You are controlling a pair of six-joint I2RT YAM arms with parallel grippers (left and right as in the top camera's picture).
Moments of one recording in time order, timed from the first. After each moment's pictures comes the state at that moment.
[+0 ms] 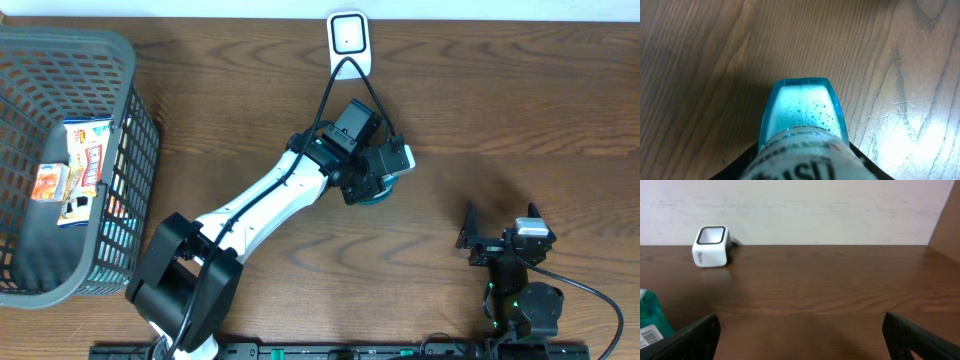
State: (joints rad) left arm -0.68 1.84 1.36 -0.60 0.31 0.56; right arm -0.01 0.01 0.01 -0.07 0.03 0.01
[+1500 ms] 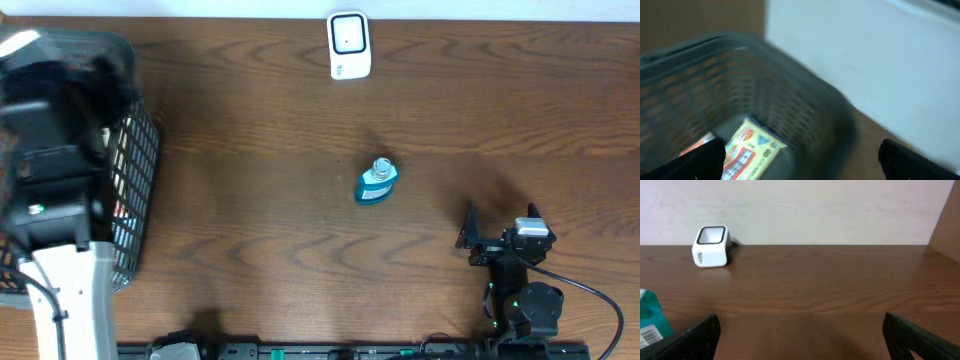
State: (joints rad) left arm 0.22 1.18 1.37 -0.61 -0.27 -0.41; right arm -0.01 0.01 0.01 -0.07 0.03 0.01
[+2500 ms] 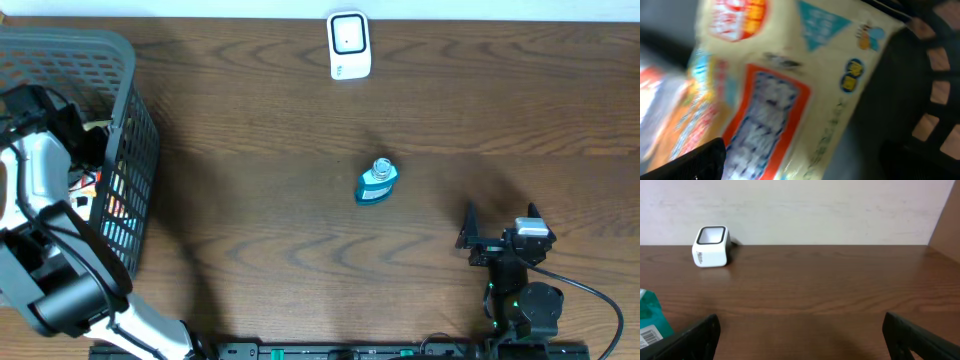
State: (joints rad) left arm 0.53 1.88 1.38 -0.74 0.13 0.03; right arm -0.01 0.01 0.01 -0.07 0.03 0.01
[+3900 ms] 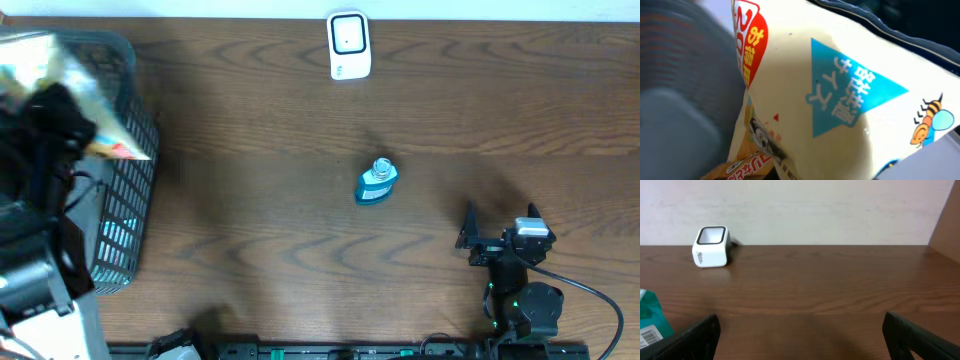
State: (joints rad) left arm 0.38 1.03 1.37 -0.66 0.22 -0.62; right arm -0.01 0.01 0.01 -0.07 0.03 0.01
